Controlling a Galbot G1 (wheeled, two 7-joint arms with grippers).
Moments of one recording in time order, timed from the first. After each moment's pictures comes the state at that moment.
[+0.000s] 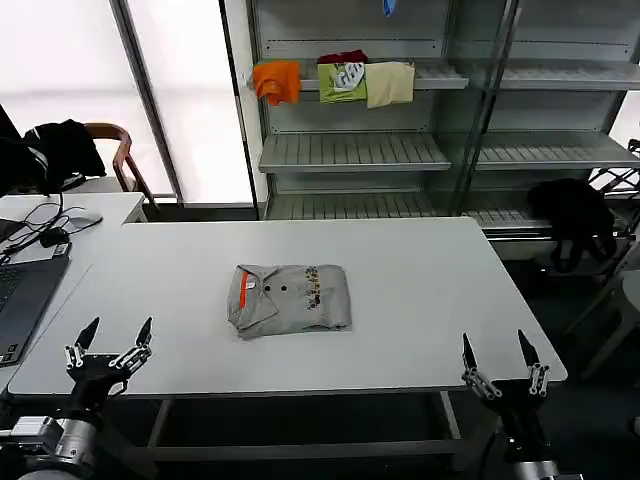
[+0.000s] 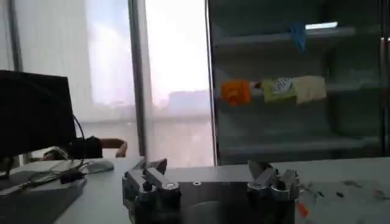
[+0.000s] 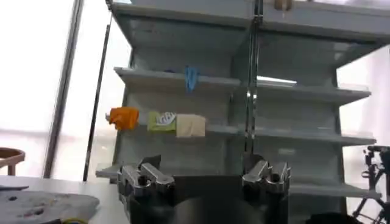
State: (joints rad) left arm 1.65 -1.07 -0.82 -2.16 -0.51 0.08 -0.11; right arm -1.73 0.98 0.51 2.18 0.26 0.30 0.37
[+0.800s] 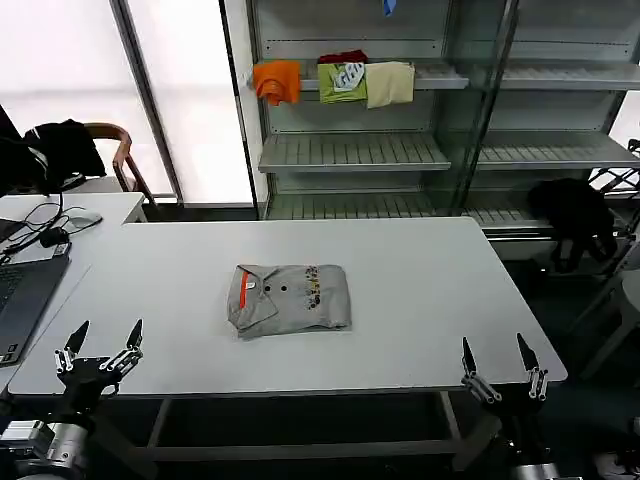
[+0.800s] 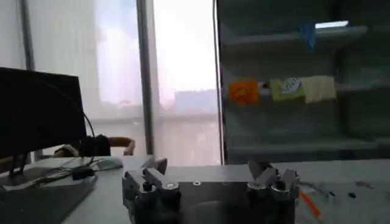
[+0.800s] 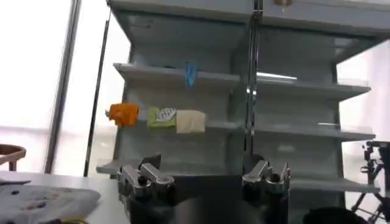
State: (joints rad) left arm 1.66 -1.09 -0.84 -2.15 -0.51 0.07 -0.11; right arm -1.74 0.97 0.50 2.17 0.27 0.31 0.38
